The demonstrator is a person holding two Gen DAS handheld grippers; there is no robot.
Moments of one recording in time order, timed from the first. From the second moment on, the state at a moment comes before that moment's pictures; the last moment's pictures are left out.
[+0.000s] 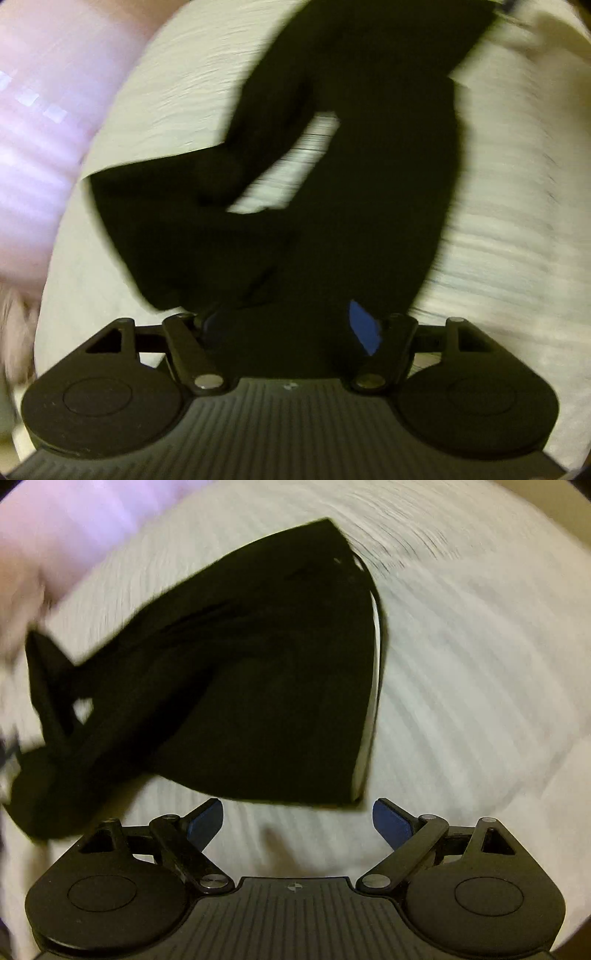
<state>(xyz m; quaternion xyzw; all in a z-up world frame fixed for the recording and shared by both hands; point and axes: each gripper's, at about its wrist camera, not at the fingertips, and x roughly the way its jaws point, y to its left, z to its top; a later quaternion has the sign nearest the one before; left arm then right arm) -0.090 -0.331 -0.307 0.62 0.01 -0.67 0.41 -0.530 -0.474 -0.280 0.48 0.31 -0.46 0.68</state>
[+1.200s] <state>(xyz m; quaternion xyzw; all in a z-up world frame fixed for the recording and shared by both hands) -0.211 -0.259 -0.281 0.59 0.00 -0.77 0.26 -0.732 -0.527 -0.175 0.50 0.23 -0.60 0.58</state>
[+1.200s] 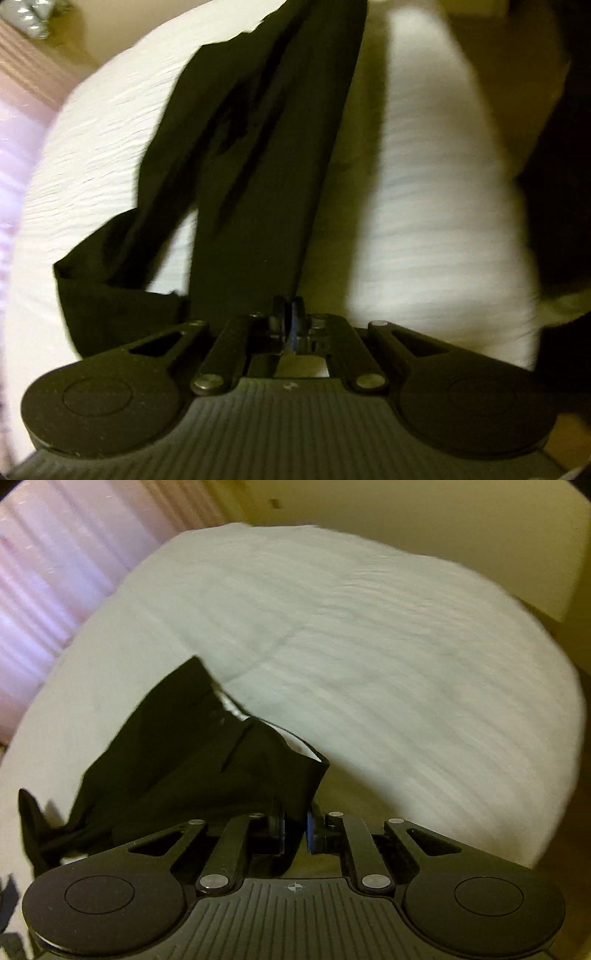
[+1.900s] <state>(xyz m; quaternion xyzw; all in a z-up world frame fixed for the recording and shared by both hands) 0.019 -0.237 -0.376 0.72 -0.03 -0.56 0.41 -0.607 -0.455 -0.210 0.41 0.38 -0.57 0.59</state>
